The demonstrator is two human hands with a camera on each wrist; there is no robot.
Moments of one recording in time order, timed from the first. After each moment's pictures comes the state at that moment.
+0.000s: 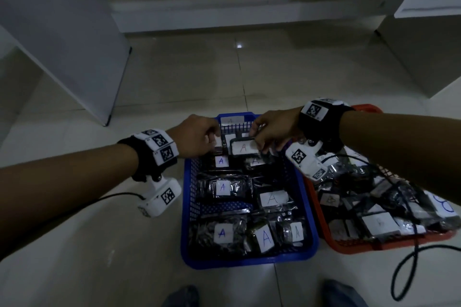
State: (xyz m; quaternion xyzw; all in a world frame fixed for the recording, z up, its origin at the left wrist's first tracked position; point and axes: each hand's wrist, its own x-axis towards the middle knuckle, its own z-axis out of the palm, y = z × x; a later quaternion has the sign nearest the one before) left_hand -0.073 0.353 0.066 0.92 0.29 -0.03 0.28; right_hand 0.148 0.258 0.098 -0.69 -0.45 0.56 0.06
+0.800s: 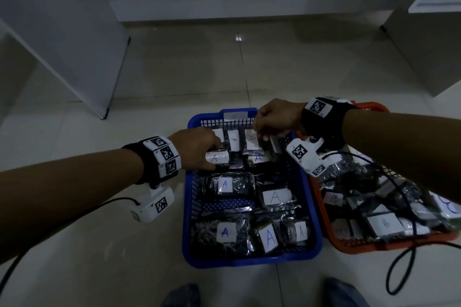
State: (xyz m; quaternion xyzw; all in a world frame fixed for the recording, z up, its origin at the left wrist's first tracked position) left_hand -0.087 0.352 0.035 0.95 0.21 -0.15 0.17; right_hand 0.164 0.278 0.067 -0.72 -0.46 0.50 0.13
